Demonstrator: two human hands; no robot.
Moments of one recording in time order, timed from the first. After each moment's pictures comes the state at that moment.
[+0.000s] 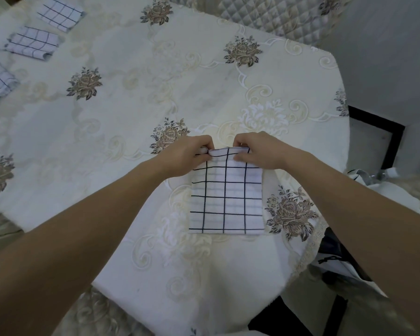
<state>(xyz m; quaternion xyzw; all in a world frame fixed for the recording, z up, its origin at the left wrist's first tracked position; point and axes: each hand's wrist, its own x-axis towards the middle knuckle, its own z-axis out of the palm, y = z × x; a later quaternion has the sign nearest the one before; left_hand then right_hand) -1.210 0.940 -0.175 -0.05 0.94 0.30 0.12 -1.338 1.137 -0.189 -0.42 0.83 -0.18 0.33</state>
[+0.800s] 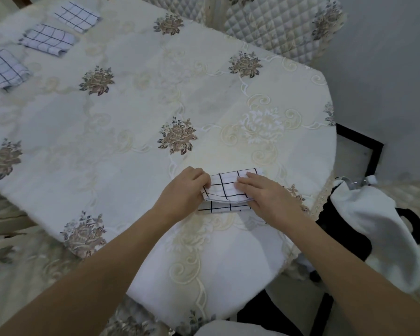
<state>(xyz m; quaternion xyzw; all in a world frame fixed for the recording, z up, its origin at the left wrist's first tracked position) -1.105 0.983 -0.204 0.00 0.97 0.22 -0.05 -1.224 1.212 -0.218 -0.52 0.83 -0.21 0.05</state>
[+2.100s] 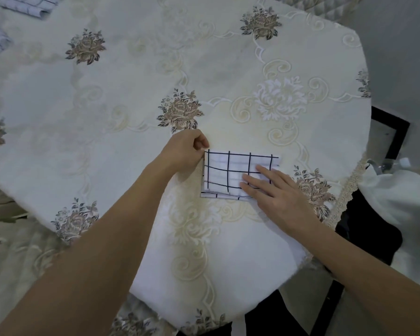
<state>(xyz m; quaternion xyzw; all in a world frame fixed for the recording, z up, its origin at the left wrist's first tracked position) -1.163 0.938 -0.229 -0.23 0.90 0.35 0.12 -1.209 1.229 -0.290 -0.58 0.79 -0.16 -0.10</state>
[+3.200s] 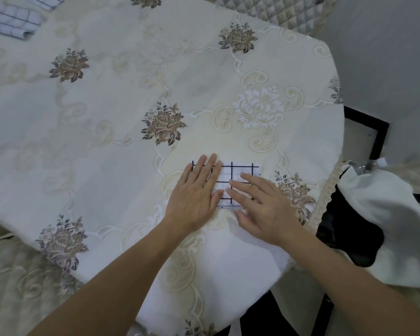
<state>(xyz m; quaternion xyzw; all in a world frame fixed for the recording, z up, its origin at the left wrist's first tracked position) -1.113 1.023 -0.274 -0.04 1.00 0.05 0.03 -1.196 1.224 -0.261 -0.52 0.81 -0.25 -0.07</state>
